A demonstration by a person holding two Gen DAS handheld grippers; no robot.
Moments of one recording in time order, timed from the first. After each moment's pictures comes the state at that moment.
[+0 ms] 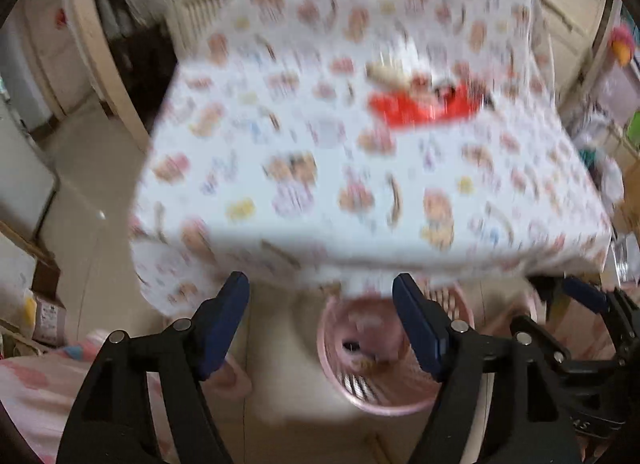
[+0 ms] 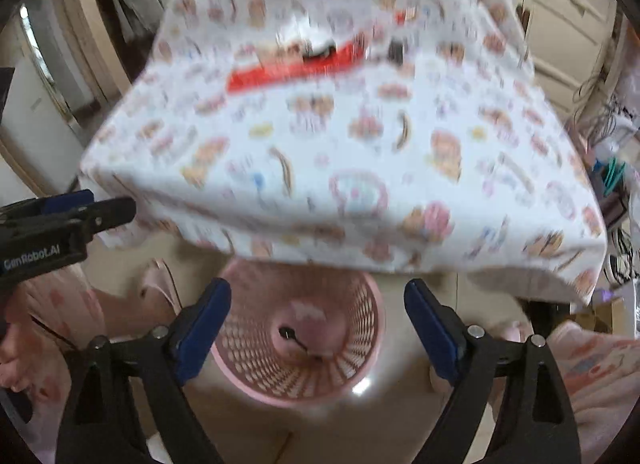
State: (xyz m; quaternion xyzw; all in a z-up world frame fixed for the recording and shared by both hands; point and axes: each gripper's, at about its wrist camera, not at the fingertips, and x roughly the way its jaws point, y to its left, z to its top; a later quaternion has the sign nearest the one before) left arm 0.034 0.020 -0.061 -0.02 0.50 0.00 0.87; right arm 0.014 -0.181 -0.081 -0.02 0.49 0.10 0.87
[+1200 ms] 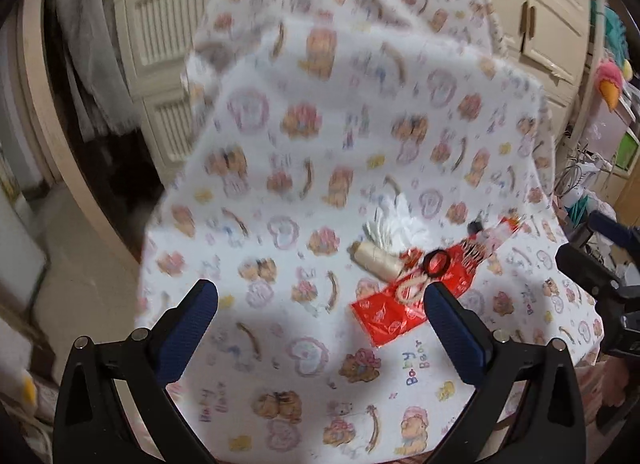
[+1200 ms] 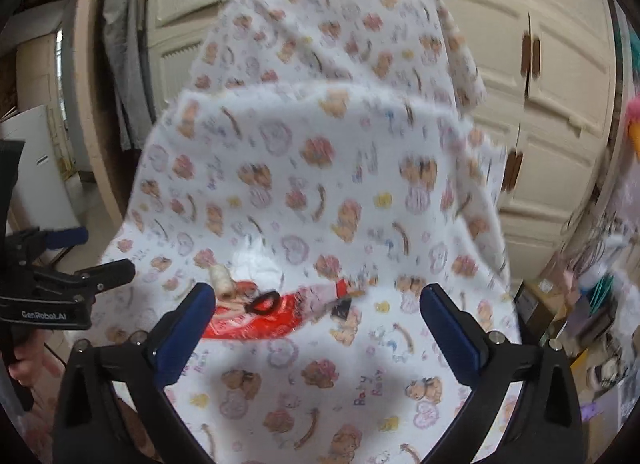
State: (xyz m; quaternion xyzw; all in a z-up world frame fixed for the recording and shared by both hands) left arm 0.154 0.007 -0.010 0.00 0.40 -0.03 0.91; right arm 0.139 -0.215 0.018 -0.04 0.31 0.11 0.94
